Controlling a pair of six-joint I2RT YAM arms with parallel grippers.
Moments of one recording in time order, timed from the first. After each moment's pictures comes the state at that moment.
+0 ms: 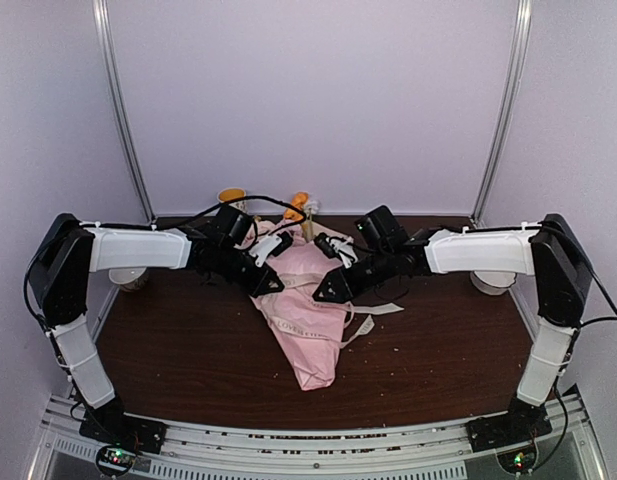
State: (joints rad) left arm -0.64 1.81 1.22 -0.28 0.36 0.10; right arm 0.73 1.84 1.29 -0.25 -0.51 0.19
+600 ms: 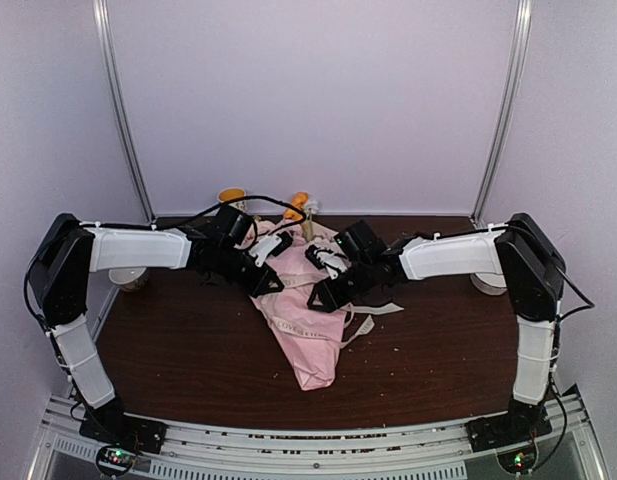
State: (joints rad) left arm -0.64 1.81 1.22 -0.28 0.36 0.10; right arm 0.78 1.98 1.36 -0.23 -0.30 0.17
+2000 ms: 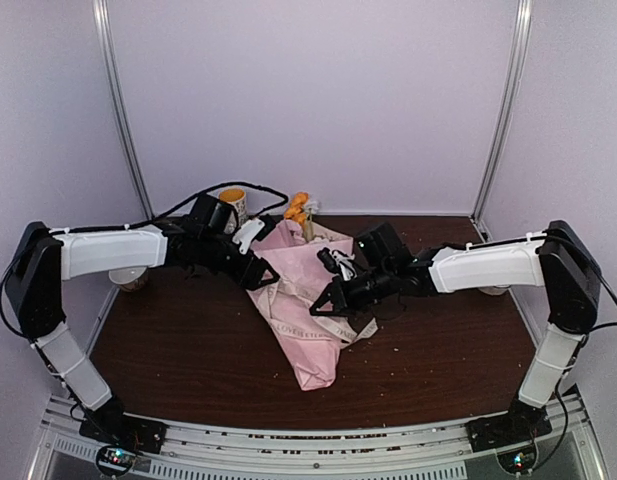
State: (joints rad) left arm -0.60 1.68 1.16 -0.26 0.32 0.08; right arm 0.80 1.76 1.13 -0.07 -0.58 0.60
